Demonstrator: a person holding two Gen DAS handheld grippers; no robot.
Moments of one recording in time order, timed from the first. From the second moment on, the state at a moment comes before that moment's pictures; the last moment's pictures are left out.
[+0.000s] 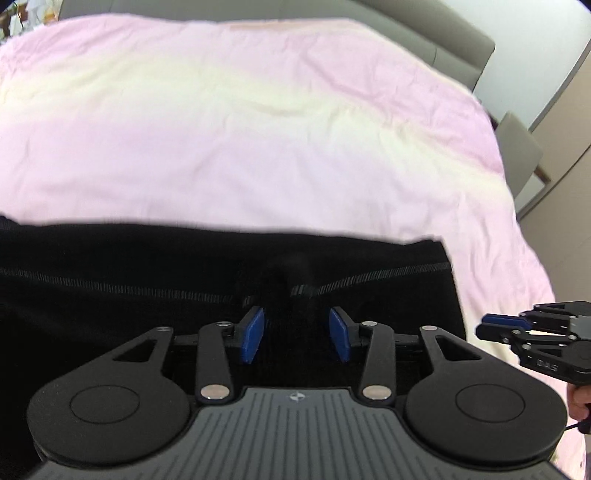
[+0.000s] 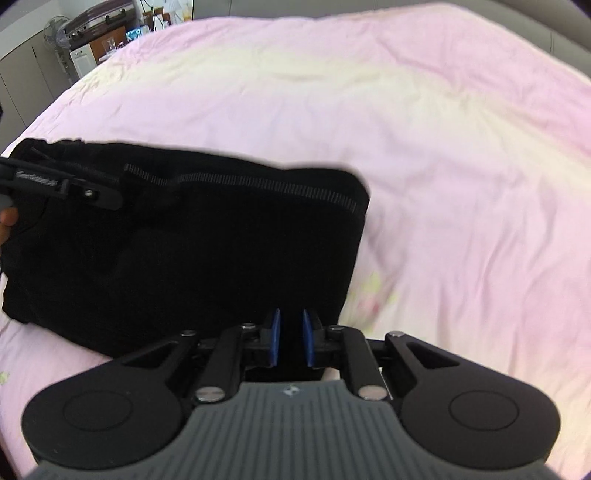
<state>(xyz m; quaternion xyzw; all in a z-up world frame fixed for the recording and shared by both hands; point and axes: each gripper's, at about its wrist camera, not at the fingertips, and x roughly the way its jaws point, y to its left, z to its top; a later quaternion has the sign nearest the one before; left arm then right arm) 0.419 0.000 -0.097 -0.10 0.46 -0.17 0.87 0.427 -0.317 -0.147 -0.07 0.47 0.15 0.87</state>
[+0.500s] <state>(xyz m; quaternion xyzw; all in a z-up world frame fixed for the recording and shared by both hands) 0.454 -0.022 -0.148 -0.04 0.48 -0.10 0.87 0.500 -0.316 -0.224 -0.05 0.51 0.09 0.86</state>
